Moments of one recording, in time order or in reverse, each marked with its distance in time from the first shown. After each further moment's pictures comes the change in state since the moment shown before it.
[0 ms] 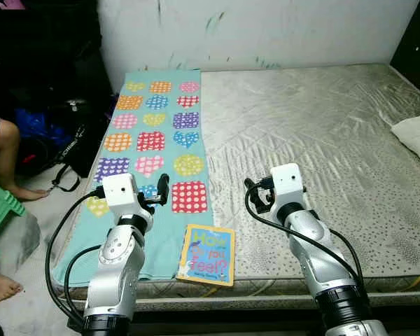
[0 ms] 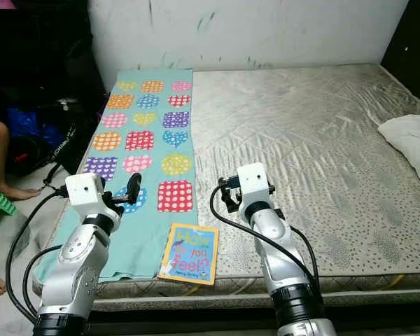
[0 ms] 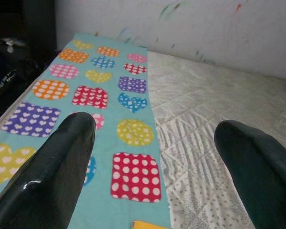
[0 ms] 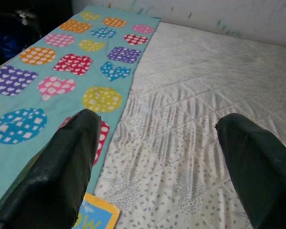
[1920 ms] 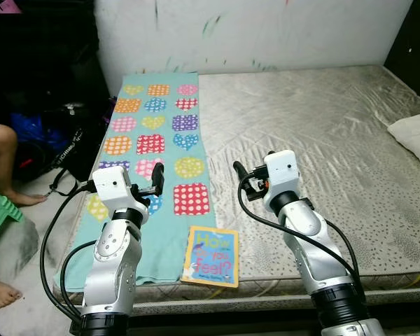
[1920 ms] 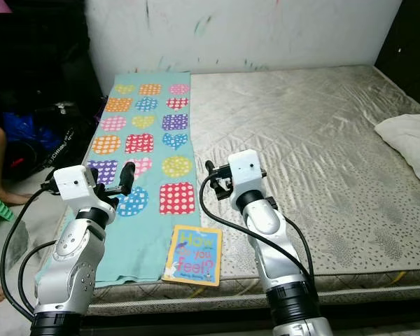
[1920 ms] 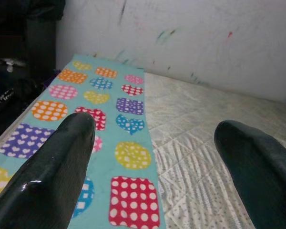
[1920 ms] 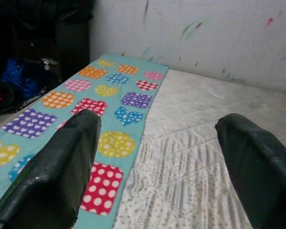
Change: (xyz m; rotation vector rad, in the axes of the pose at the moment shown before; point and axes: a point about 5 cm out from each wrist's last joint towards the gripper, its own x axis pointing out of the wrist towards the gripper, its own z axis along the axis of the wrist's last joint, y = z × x) left arm 0.001 -0.001 0.017 -0.026 -0.086 0.000; right arm -0.002 0.013 0.033 -0.006 -0.186 0.068
